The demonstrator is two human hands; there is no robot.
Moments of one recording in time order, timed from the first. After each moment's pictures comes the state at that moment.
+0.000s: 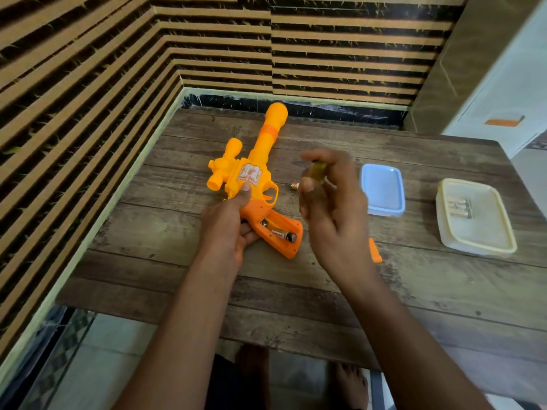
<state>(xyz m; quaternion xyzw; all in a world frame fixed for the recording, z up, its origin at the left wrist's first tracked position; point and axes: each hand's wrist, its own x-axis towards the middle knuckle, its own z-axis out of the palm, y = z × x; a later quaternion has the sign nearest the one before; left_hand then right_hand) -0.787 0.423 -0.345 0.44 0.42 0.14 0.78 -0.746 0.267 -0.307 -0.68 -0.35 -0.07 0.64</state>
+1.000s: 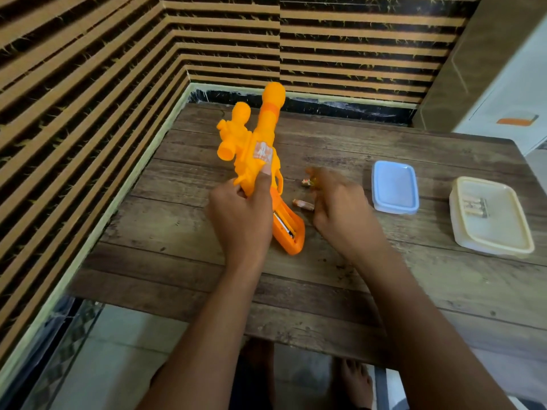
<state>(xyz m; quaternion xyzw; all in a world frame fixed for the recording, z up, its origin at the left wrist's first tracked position) -0.796 0.397 -0.324 0.72 0.37 0.37 0.46 -0.707 0.271 -0.339 -0.88 -0.36 -0.04 0.32</state>
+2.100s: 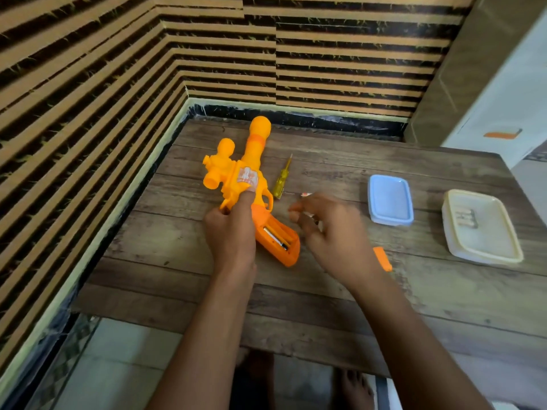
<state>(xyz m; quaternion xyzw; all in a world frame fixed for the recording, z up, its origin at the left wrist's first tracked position) -0.800 0.408 -0.316 0.52 0.45 0.30 0.67 -0.737 0.277 -0.316 -0.84 -0.37 -0.02 0.39</state>
